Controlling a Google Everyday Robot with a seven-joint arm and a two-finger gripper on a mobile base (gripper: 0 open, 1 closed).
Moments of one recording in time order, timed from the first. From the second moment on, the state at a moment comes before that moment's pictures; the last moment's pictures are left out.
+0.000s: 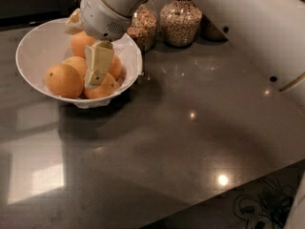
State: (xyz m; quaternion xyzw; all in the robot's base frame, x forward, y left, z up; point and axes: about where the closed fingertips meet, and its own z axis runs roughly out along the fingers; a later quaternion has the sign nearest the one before) arm 0.532 0.147 0.970 -0.82 0.46 0.16 0.30
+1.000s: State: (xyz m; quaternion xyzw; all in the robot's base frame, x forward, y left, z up) arm 0.535 0.169 0.958 -0.87 0.36 0.16 0.31
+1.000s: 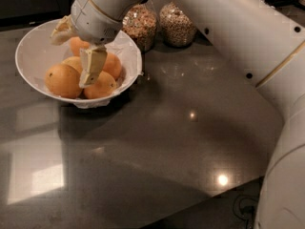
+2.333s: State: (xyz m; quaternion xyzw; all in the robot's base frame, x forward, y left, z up) arm 0.543 0.198 0.919 -0.89 0.30 0.20 0.26
